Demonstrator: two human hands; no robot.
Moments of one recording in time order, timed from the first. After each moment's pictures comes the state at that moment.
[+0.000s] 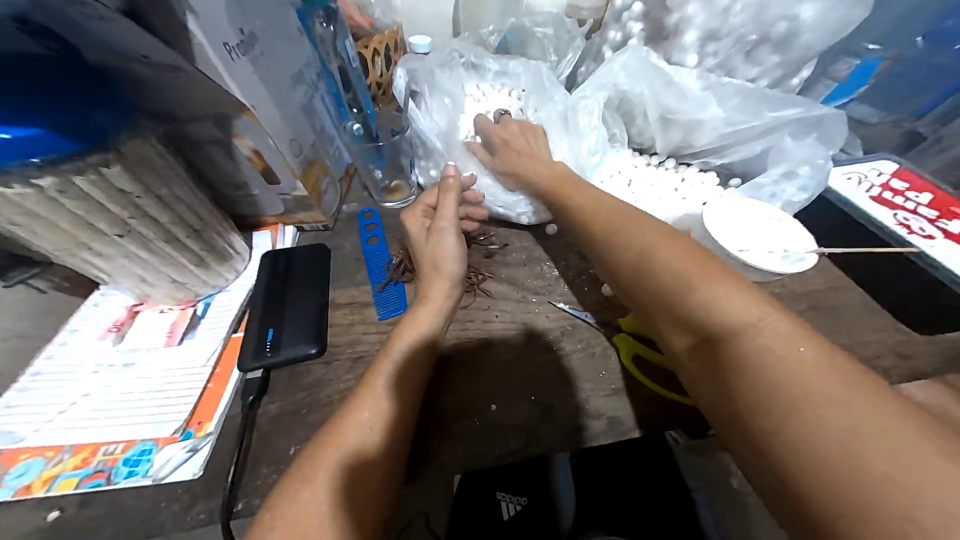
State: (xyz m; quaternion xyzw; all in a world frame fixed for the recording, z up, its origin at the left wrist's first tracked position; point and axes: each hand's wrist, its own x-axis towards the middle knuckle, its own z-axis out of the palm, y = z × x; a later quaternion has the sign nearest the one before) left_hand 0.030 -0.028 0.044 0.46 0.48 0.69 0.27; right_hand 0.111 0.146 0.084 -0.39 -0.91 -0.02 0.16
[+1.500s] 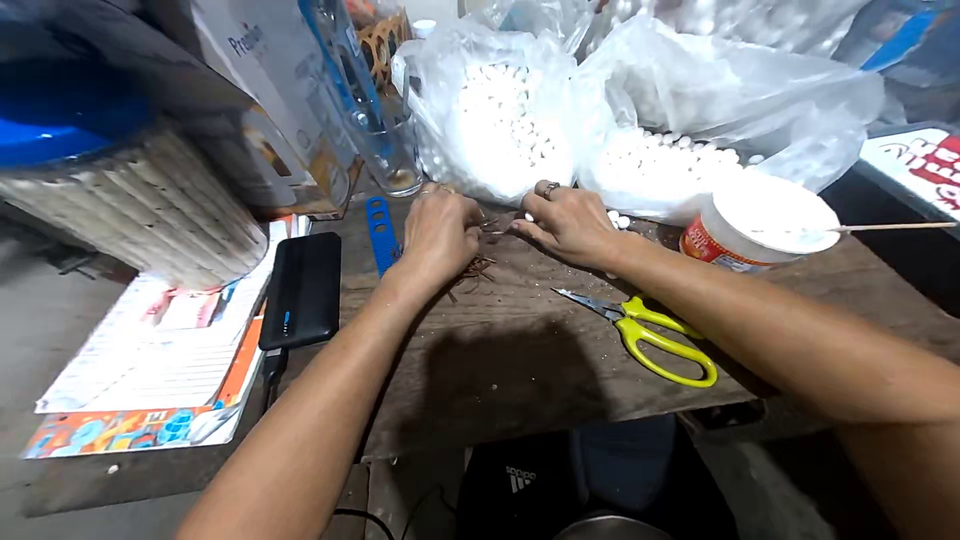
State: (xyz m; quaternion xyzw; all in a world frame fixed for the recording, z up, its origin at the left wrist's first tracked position) left_hand -0.002 -0.017 0.061 0.73 0.65 0.18 0.02; right_hand 0.197 0.083 0.014 -0.22 -0.94 -0.03 0.27
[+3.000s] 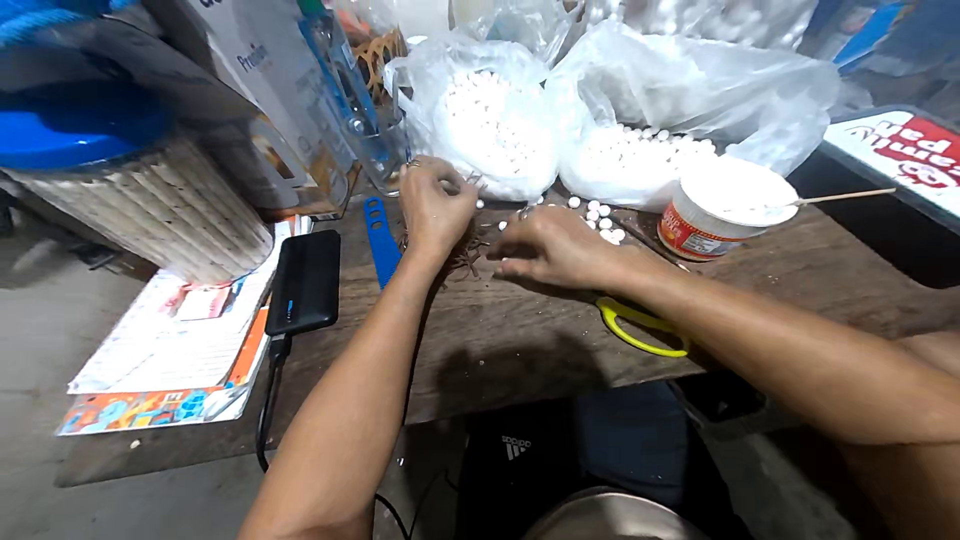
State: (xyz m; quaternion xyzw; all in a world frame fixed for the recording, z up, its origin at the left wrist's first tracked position) left_hand 0.015 -0.006 0.051 0.62 0.63 0.46 -0.02; right_hand 0.206 0.021 0.048 -0.17 -0.95 0.14 0.21
